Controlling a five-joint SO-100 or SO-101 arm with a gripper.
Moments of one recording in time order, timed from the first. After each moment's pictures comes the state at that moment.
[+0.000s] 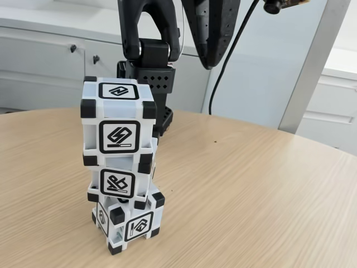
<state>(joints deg) 5.2 120.5 86.1 92.9 -3.9</state>
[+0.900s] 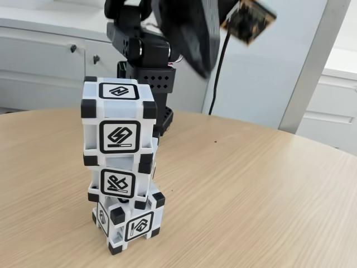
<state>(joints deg) 4.7 178.9 135.4 73.6 -6.7</state>
